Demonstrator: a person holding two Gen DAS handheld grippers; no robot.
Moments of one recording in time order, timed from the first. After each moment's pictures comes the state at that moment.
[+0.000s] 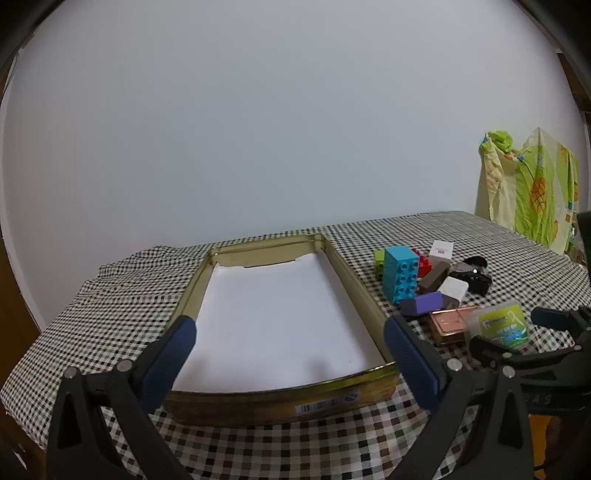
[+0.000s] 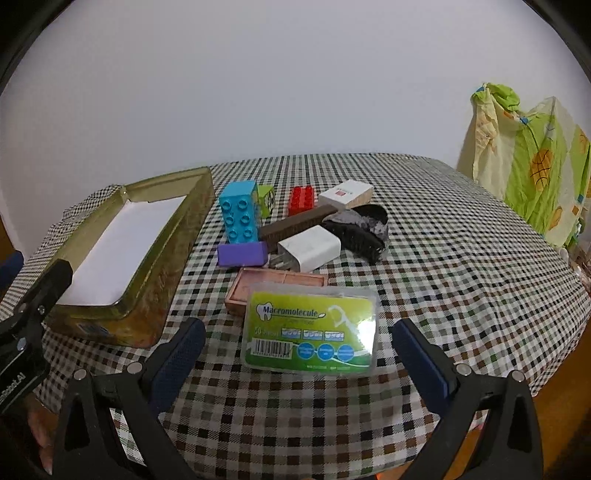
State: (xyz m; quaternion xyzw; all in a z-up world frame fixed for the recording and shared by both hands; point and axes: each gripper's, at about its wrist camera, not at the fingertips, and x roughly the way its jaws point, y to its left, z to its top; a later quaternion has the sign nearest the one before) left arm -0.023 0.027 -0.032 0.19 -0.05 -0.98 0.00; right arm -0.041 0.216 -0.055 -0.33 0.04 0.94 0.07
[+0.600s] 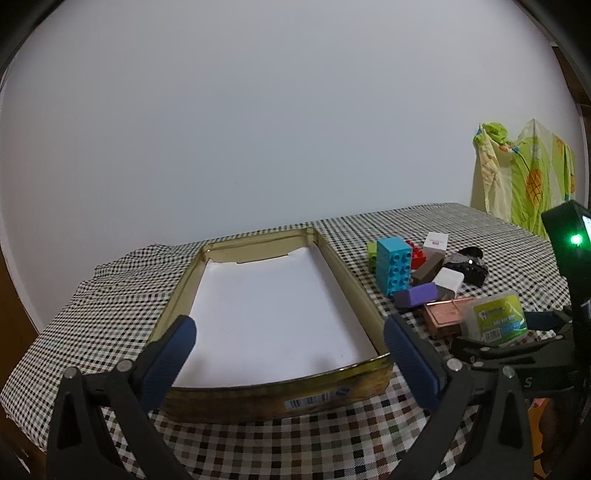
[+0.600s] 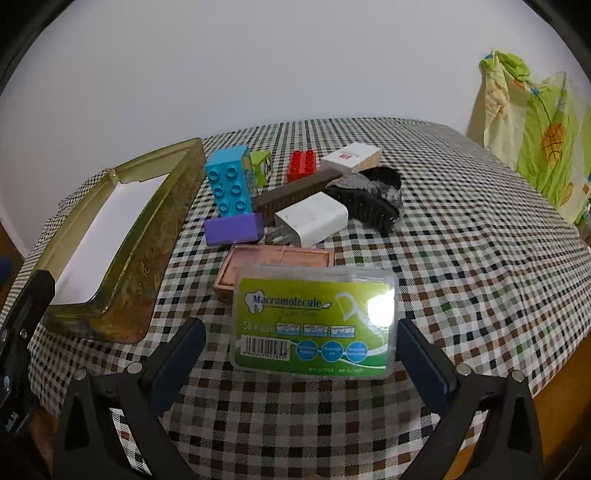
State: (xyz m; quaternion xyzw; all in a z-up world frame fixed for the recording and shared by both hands) left arm -0.023 0.034 -0.037 0.20 -0.06 -0.98 0.00; right arm -0.063 0.227 -0.070 -0.39 0.07 0.92 0.06
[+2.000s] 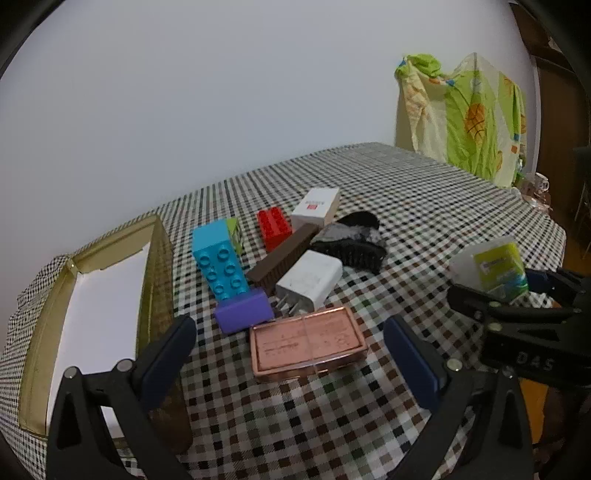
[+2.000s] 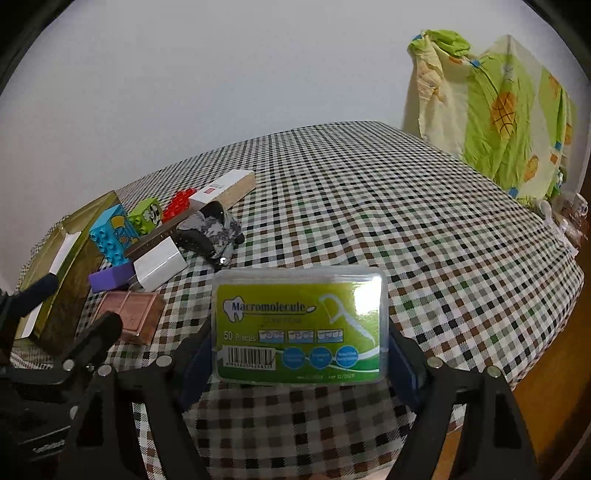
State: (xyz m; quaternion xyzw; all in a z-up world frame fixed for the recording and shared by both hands) left arm -0.085 0.178 -0.053 0.31 -0.12 -0.93 -0.13; right arm -0.044 0.352 -0.064 -0.36 0.12 0.92 0.12
